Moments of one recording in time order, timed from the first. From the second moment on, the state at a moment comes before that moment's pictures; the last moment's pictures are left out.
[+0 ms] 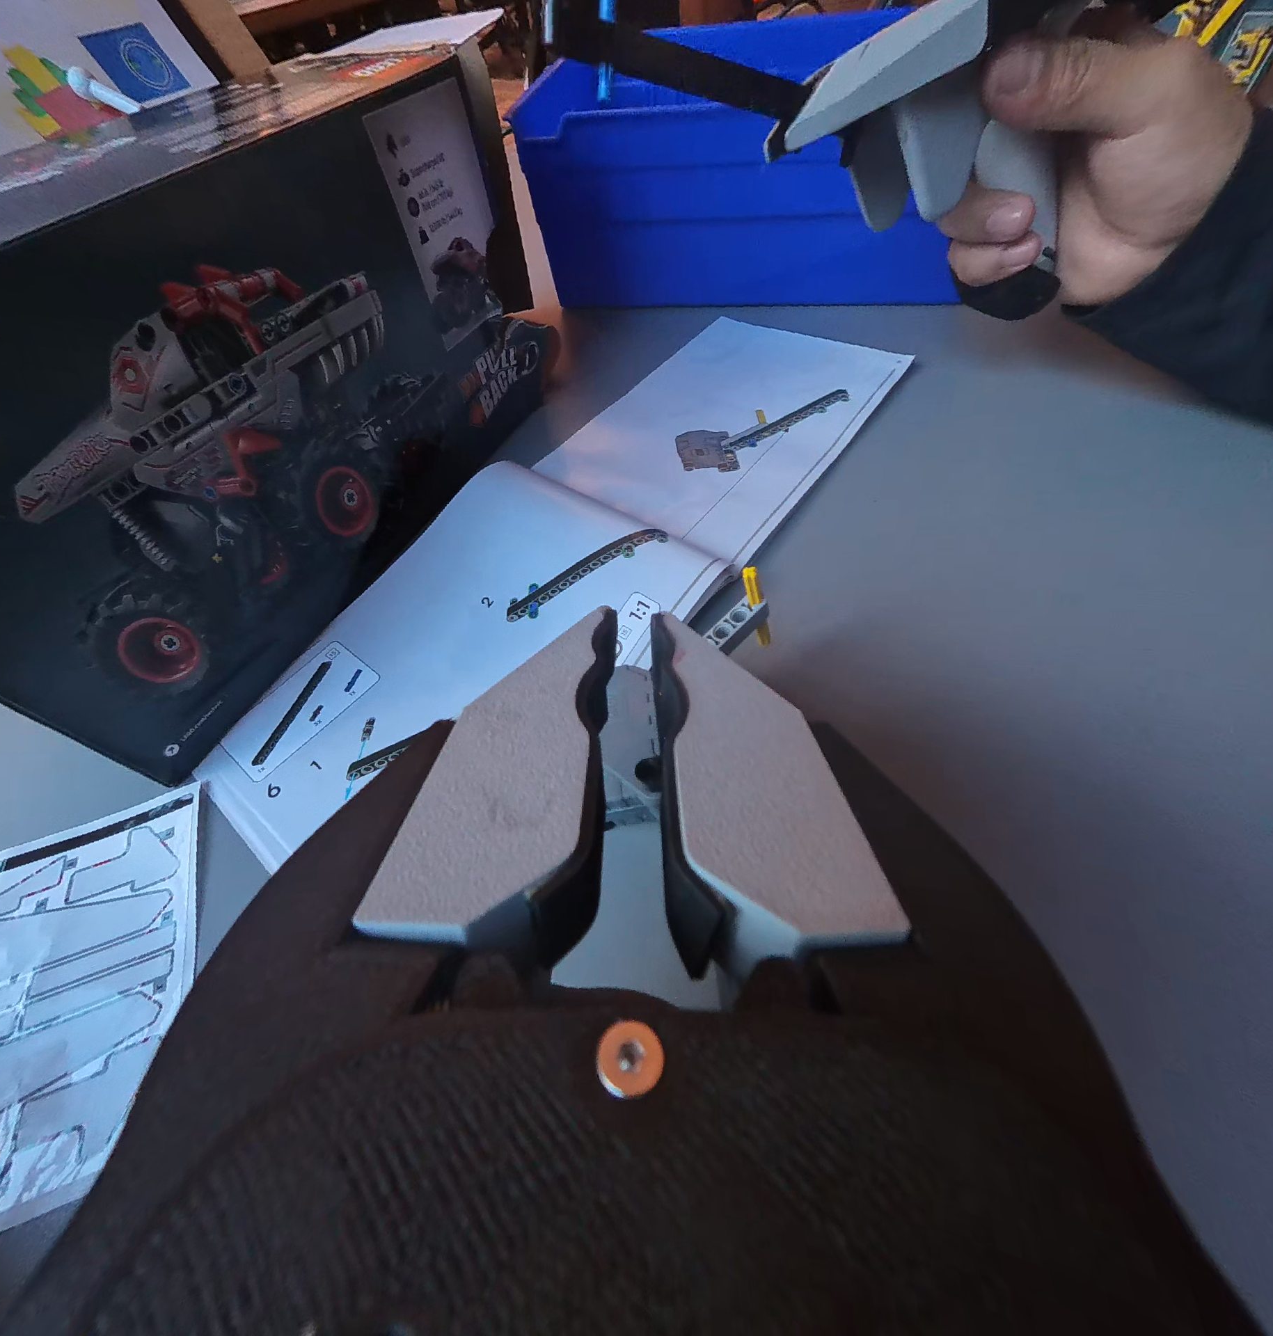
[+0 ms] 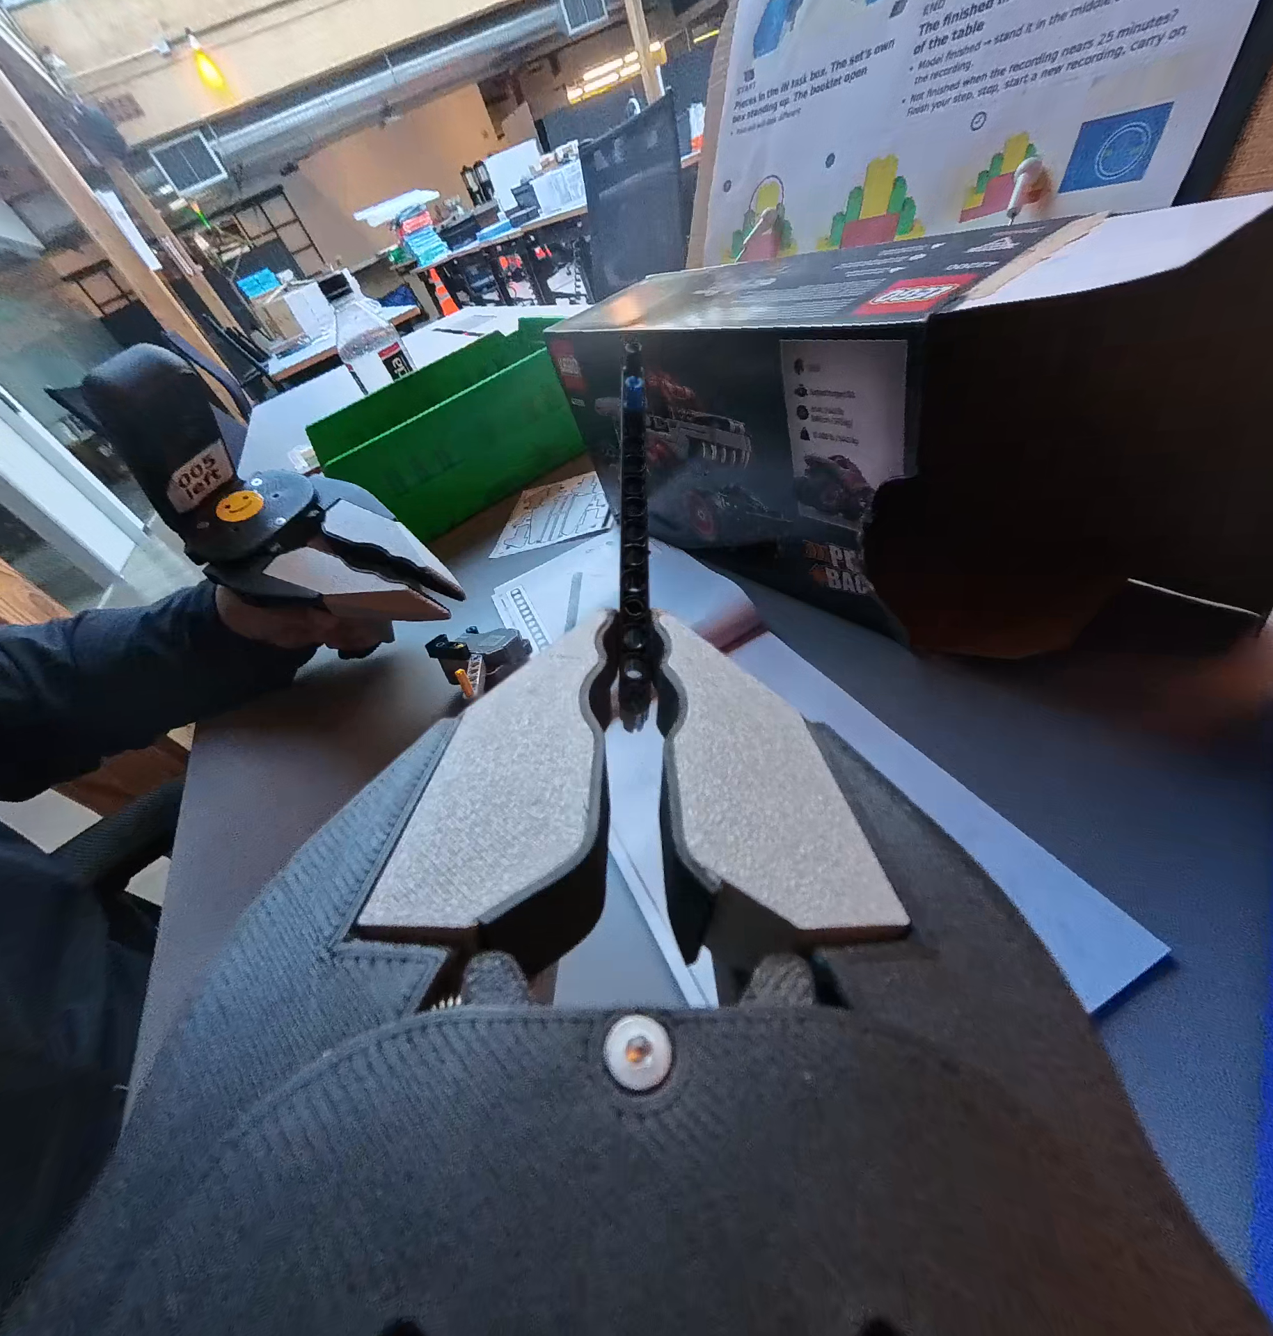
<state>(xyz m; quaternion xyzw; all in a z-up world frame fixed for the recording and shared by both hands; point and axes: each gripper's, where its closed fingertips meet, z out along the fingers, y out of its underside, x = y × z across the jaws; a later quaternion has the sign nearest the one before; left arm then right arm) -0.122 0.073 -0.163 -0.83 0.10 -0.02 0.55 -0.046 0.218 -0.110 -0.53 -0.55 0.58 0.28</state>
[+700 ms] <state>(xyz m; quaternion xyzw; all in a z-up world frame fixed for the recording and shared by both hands) -0.120 0.072 -0.163 -0.83 0.11 -0.02 0.55 -0.049 0.214 -0.120 -0.53 -0.57 0.56 0.29</state>
